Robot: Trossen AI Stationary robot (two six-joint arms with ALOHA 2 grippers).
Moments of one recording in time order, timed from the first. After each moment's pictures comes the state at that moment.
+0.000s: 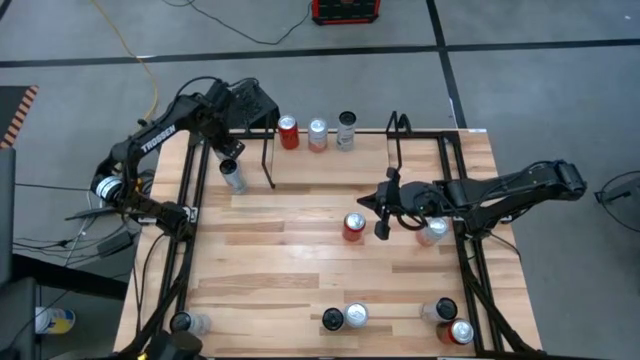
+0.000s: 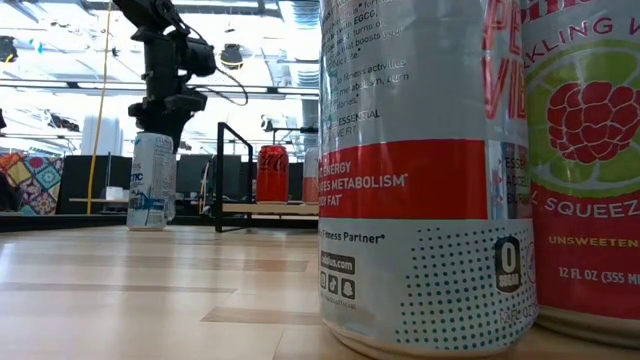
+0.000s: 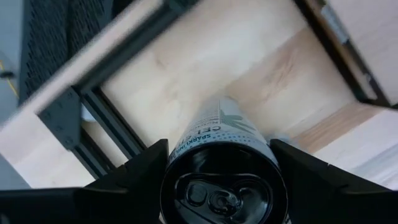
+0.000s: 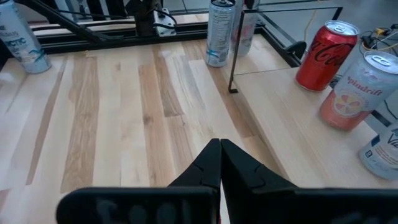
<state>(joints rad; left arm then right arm) 1.02 1.42 1.24 -1.06 -0.09 0.09 0.13 1.12 0.84 -0.19 0.36 0.16</state>
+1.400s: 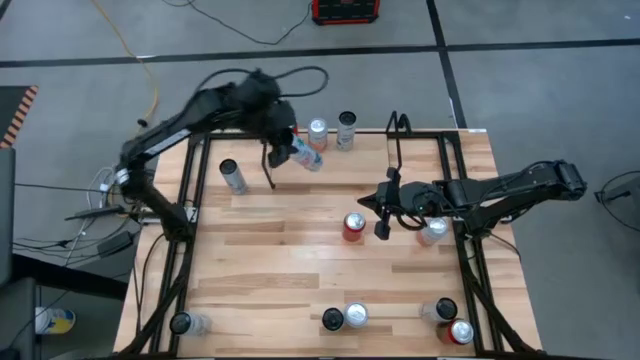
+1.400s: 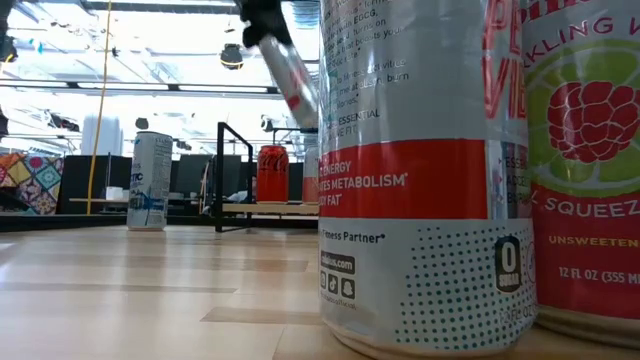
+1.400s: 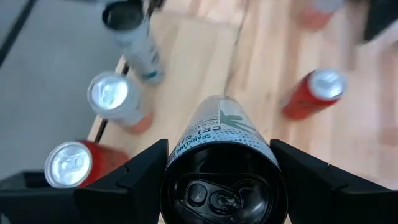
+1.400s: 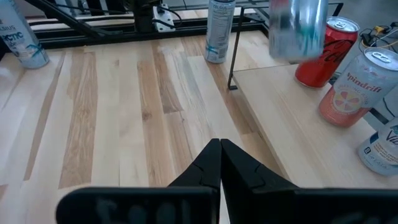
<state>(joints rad) 0.47 1.63 1.89 -1.07 0.12 0.14 0.13 1.12 0.84 -0.21 0.37 0.16</state>
